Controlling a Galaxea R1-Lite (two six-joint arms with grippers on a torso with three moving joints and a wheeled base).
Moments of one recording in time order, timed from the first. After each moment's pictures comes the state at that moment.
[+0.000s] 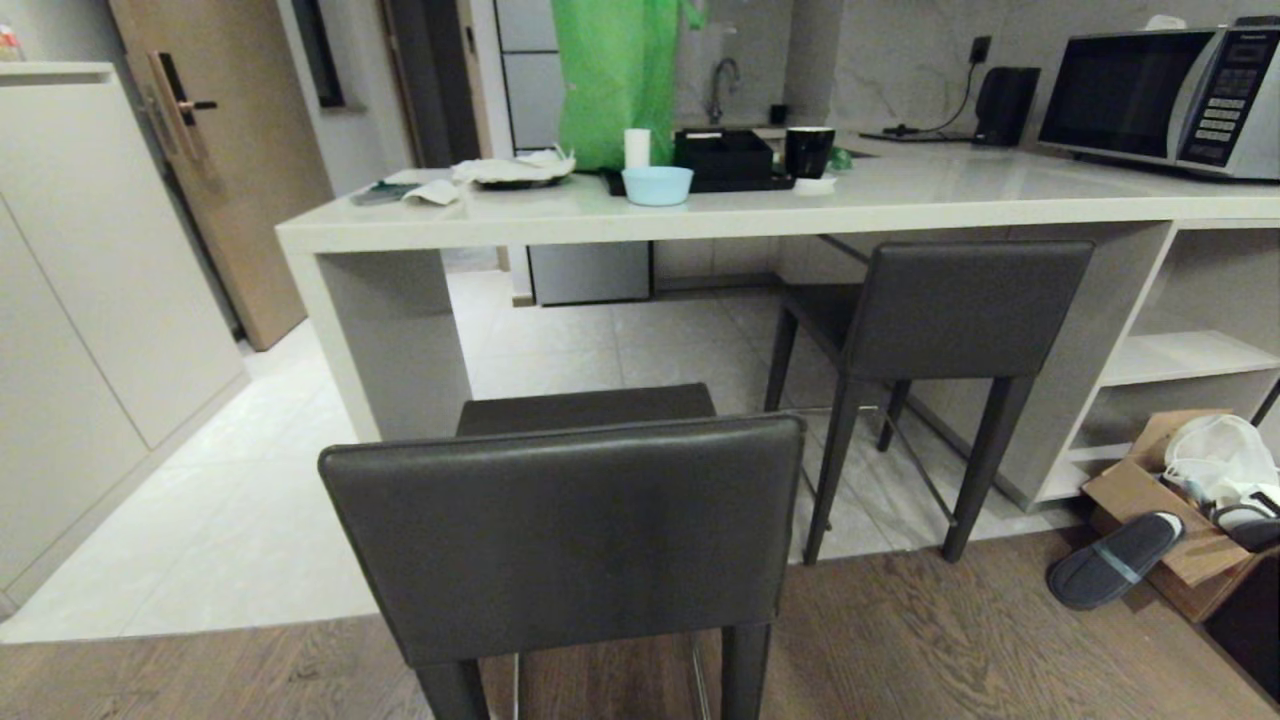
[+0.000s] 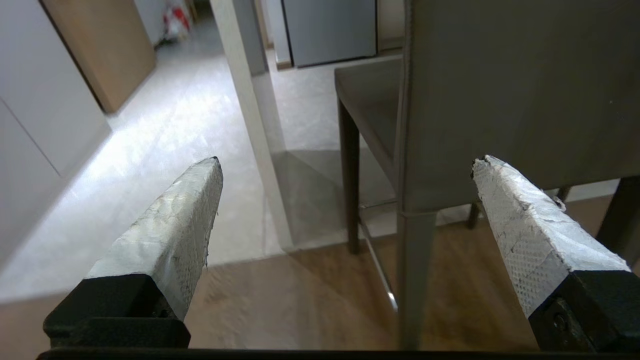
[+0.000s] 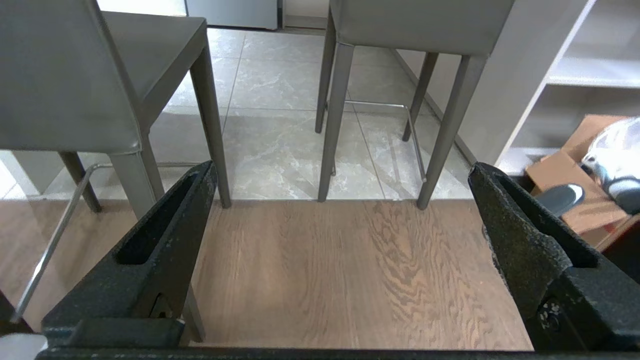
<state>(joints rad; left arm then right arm) 0.01 0.00 0.00 -0.06 -0.06 0.09 0.00 0.00 0.00 0.01 0.03 -0.10</state>
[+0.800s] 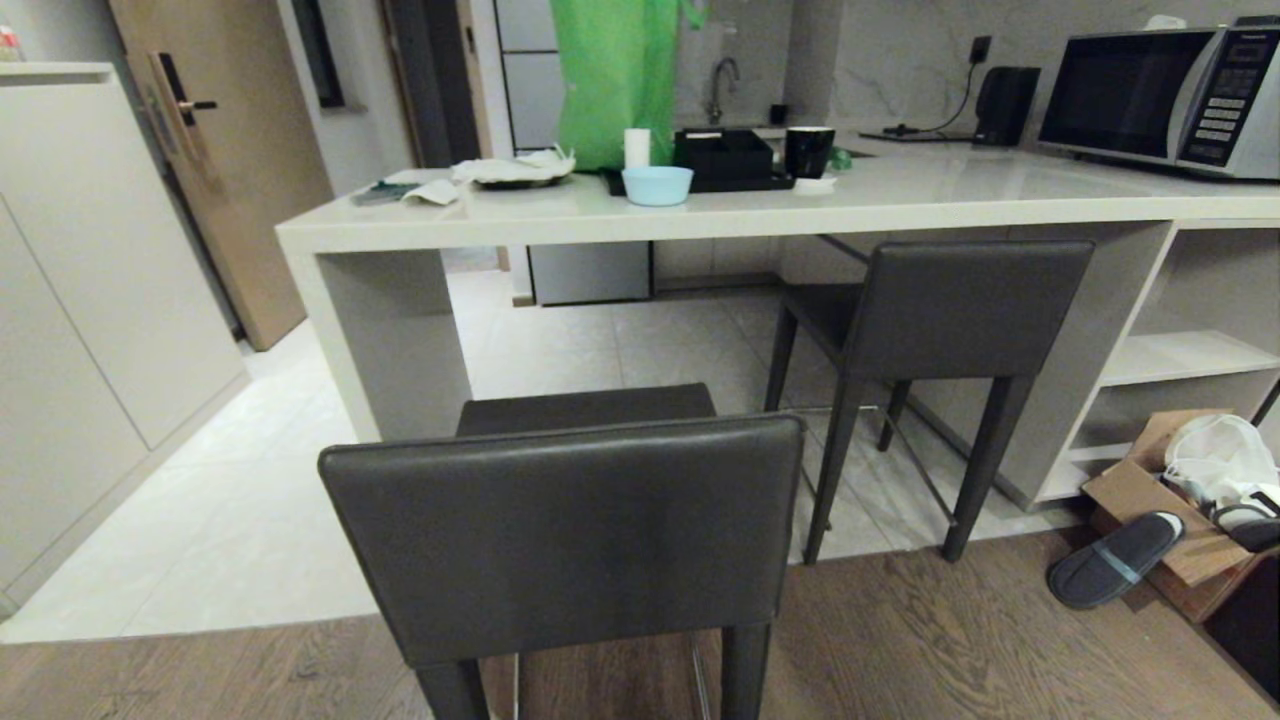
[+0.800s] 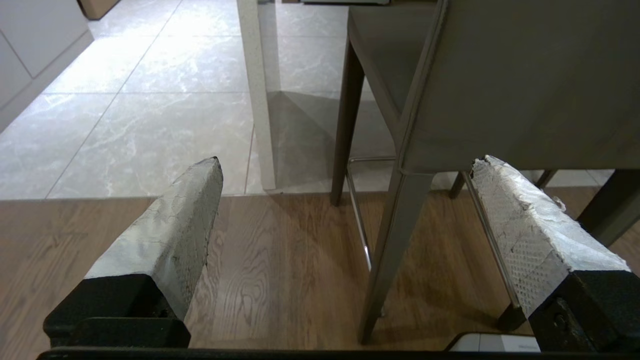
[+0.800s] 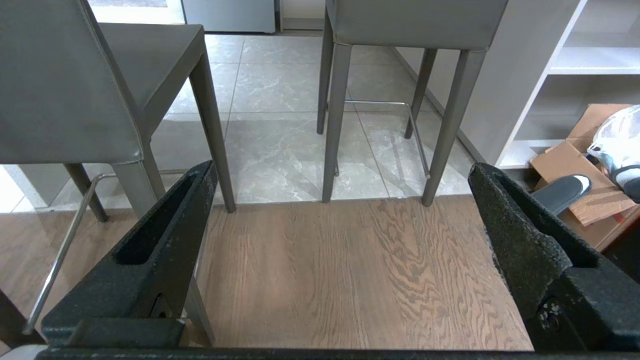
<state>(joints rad) 0.00 0.01 -0.05 0.15 0.01 -0.02 0.00 0.00 0.00 0.00 0.01 -0.06</state>
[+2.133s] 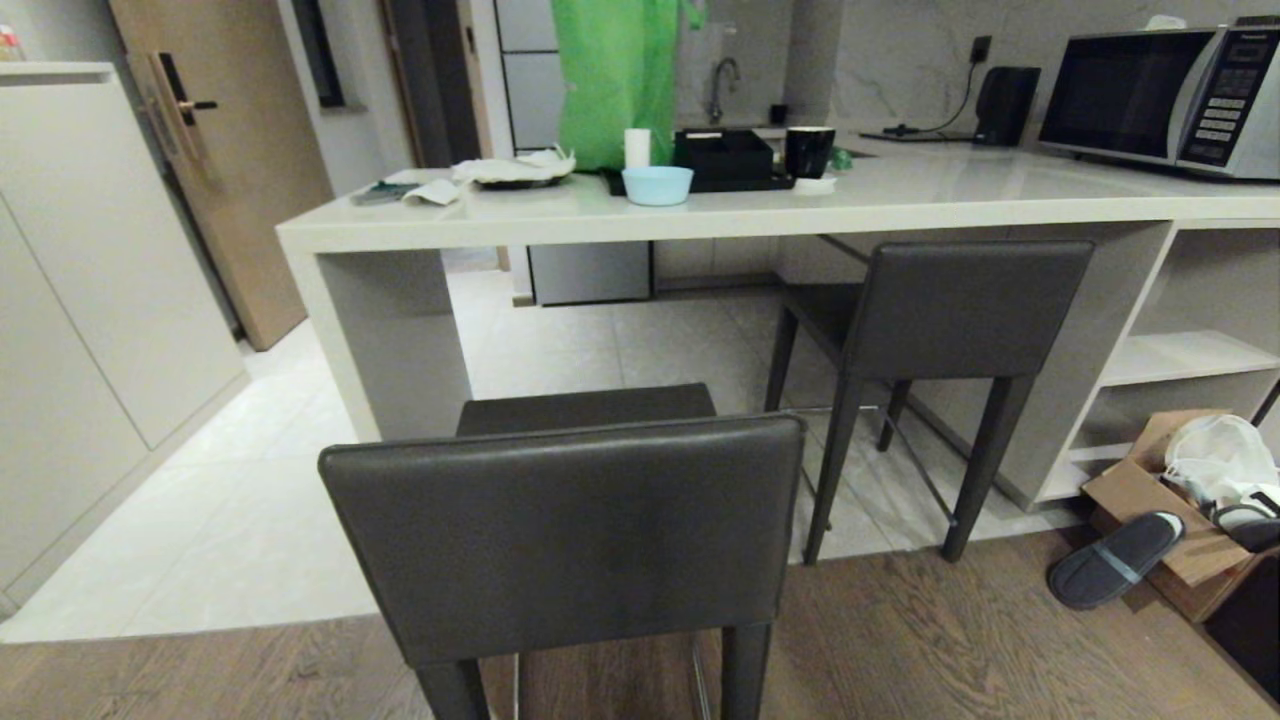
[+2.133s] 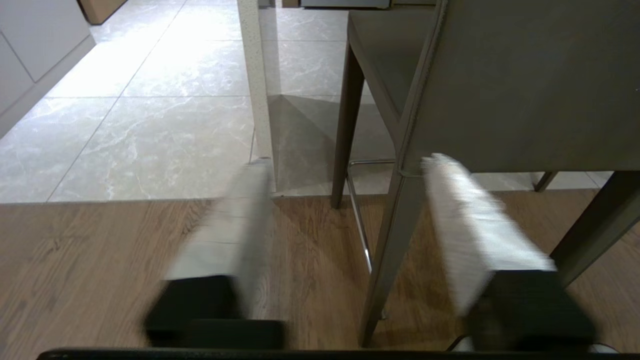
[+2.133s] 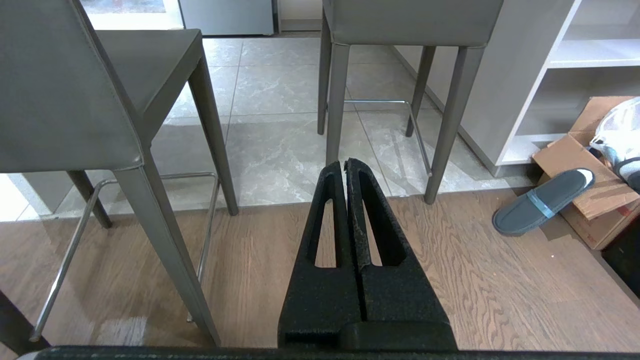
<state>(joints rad) 0.01 0.00 -0.06 0.16 0.01 -0.02 0.00 0.00 0.00 0.00 0.01 -0.03</state>
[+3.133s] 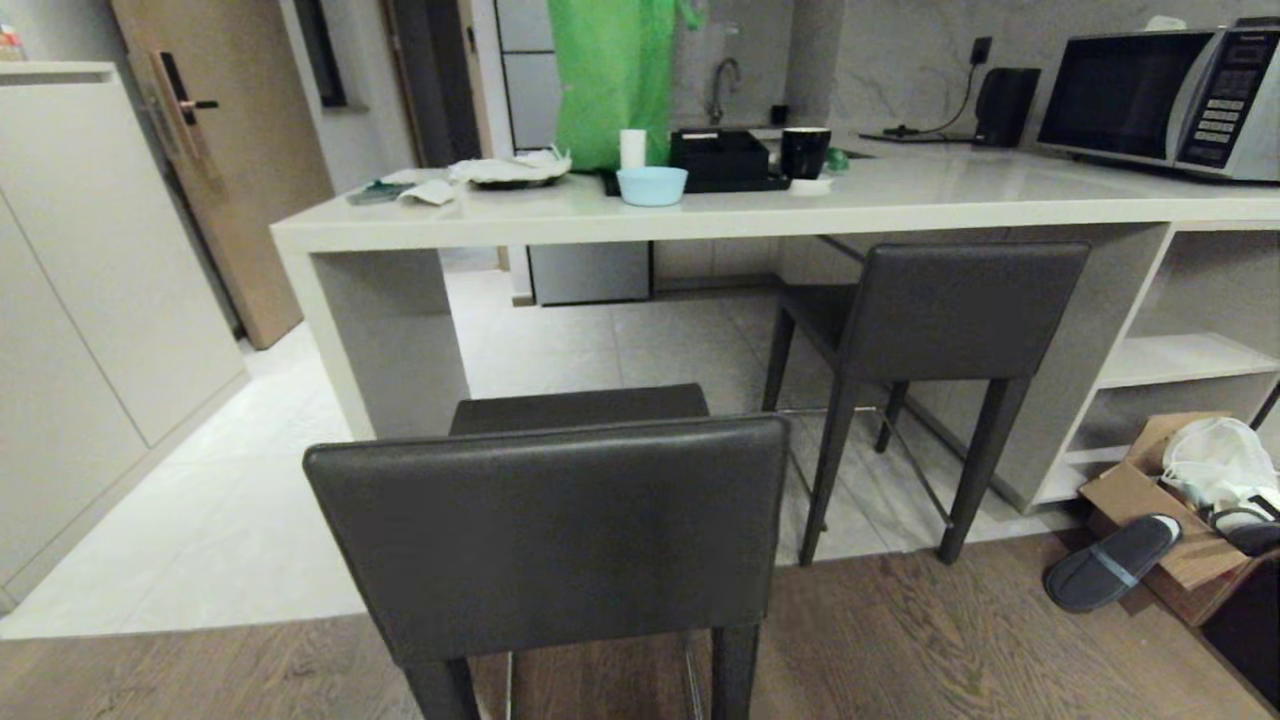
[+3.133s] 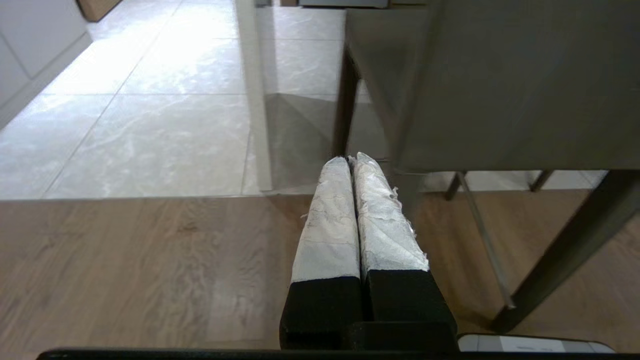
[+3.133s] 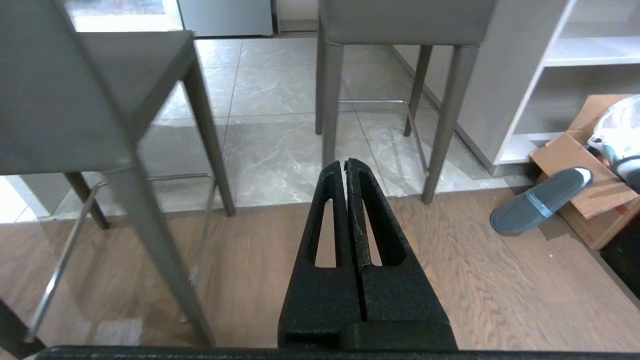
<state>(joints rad) 0.00 0.00 -0.06 0.16 0.01 -0.02 0.00 0.00 0.00 0.00 0.01 -0.03</state>
